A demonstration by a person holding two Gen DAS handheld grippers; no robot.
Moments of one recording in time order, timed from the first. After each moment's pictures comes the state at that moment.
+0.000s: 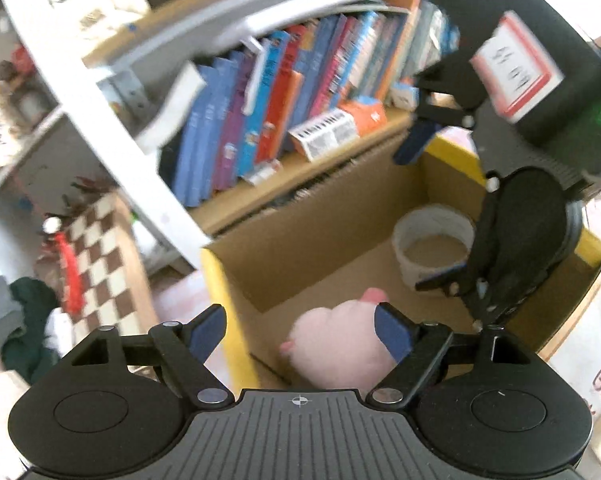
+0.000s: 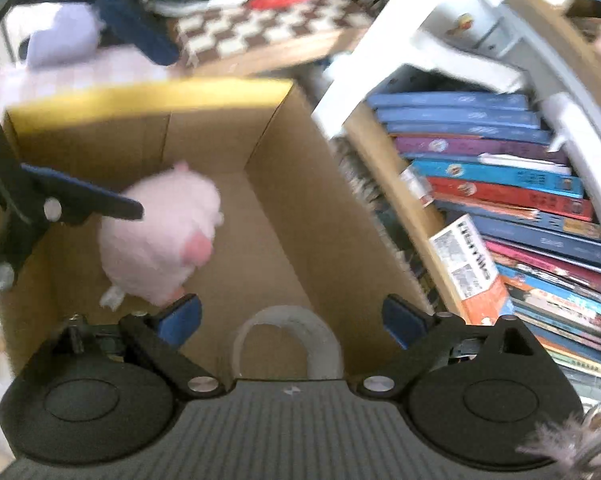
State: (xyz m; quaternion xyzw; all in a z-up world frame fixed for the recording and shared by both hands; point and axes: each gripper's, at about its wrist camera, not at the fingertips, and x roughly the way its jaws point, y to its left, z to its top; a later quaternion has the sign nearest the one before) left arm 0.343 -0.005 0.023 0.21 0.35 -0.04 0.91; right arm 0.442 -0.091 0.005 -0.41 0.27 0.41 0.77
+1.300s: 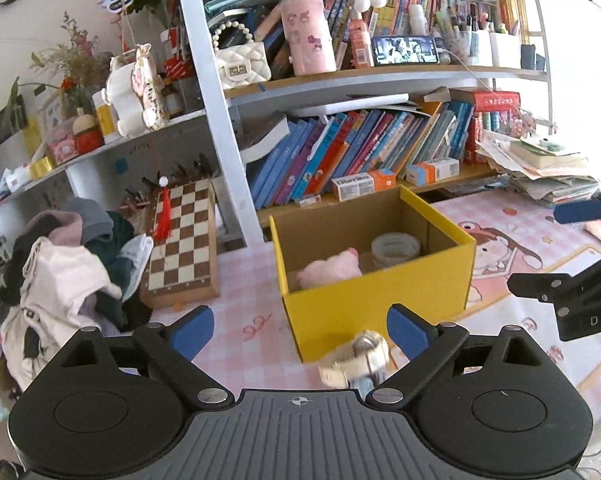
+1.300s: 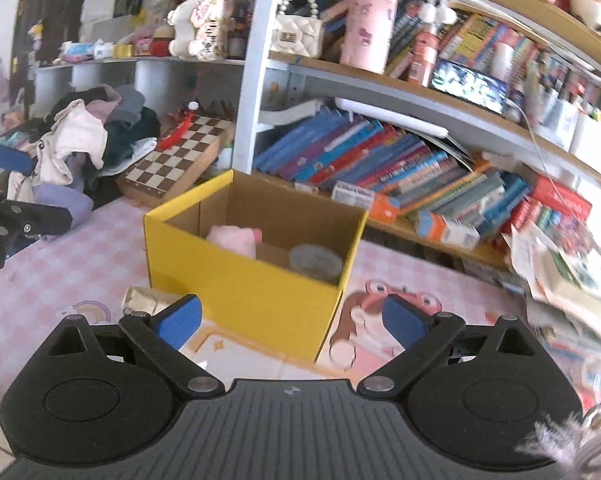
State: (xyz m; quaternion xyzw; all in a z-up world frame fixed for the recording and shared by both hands) left arm 0.115 0.015 0.058 0.09 0.26 0.01 0.96; right arm 0.171 -0.197 0.044 -0.13 0.23 0.22 0.94
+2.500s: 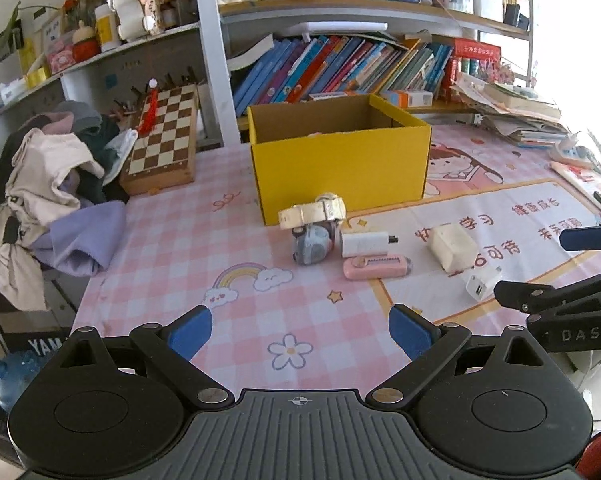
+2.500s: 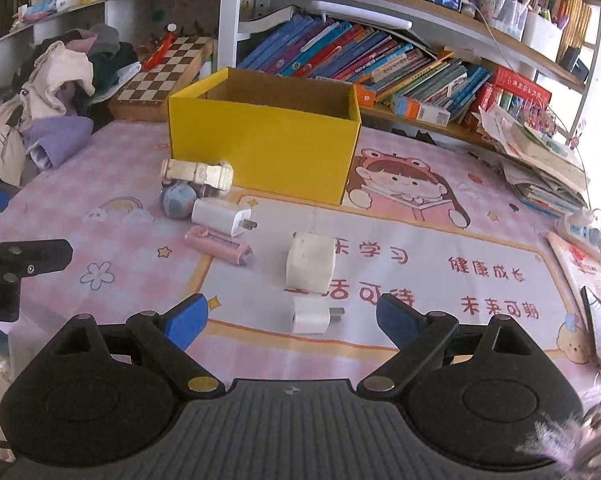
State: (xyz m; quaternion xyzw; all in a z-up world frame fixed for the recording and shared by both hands) left arm 0.035 0.016 -0.007 0.05 0.34 -0.01 0.94; right arm 0.069 -0.176 -0.017 -0.10 0.34 0.14 0.92
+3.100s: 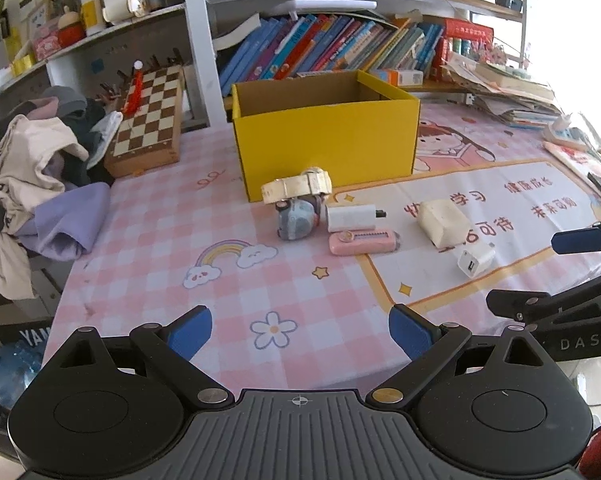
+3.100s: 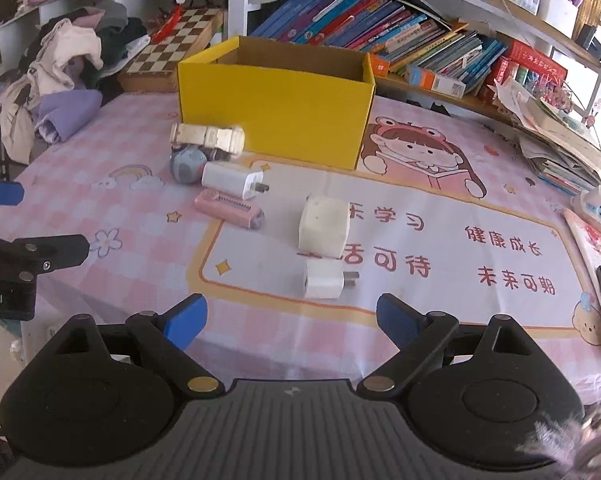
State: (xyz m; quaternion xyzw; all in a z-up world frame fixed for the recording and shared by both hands) left arm 0.037 0.006 -0.020 0.06 0.37 -0.03 0.93; right arm 0.068 -0.178 -0.032 -0.11 0.38 0.16 0.91
